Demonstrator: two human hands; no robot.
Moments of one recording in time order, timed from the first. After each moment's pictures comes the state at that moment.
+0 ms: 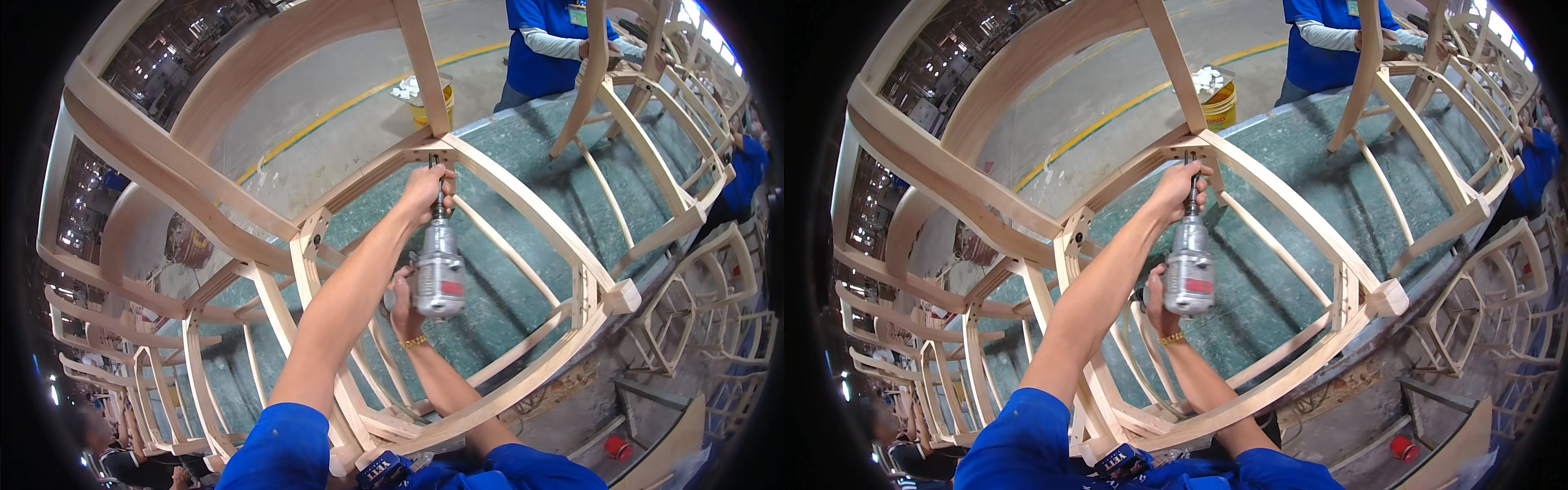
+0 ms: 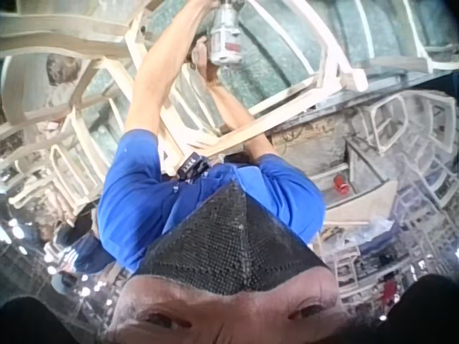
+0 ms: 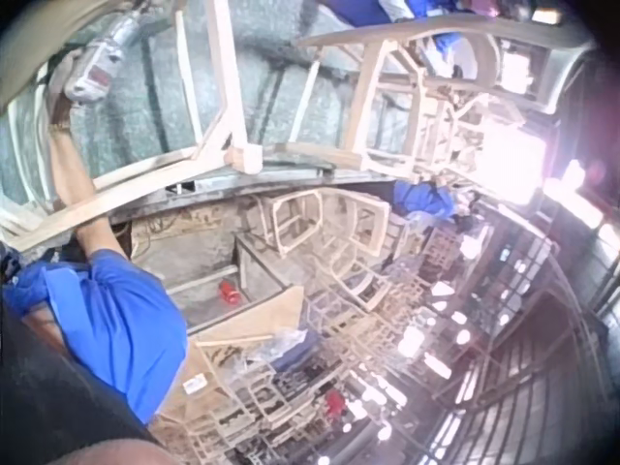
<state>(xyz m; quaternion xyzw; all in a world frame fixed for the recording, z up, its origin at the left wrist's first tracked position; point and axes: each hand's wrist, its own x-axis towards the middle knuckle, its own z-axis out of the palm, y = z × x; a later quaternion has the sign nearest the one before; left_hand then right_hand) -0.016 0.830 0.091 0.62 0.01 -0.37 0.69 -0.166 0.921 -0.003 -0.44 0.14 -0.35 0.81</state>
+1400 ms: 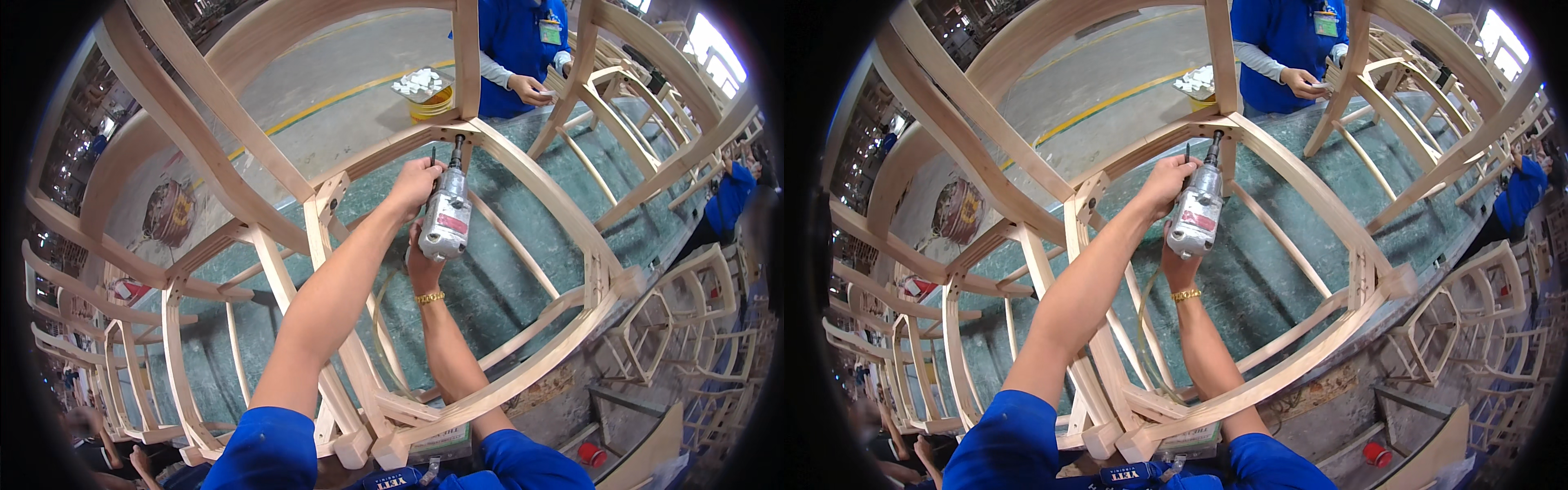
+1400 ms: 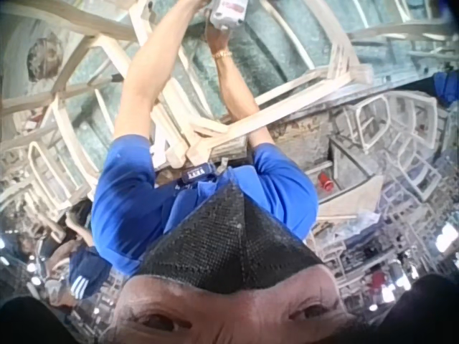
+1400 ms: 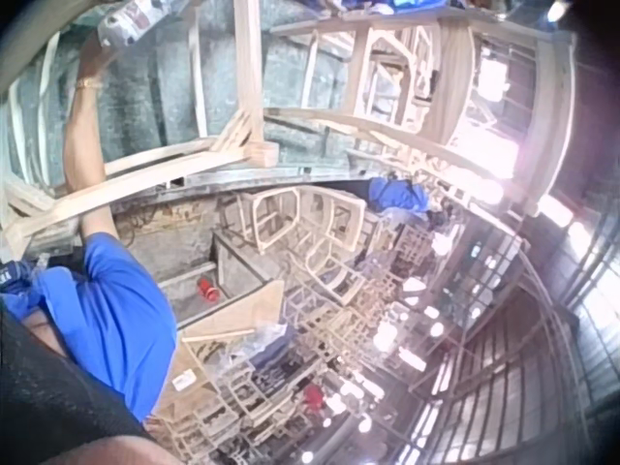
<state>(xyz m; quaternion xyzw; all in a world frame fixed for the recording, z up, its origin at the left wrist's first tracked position) -0.025 0.889 0.076 0.68 -0.11 -0.26 0.68 -0.117 0.896 -0.041 -0.65 0.14 -0.45 0.59</state>
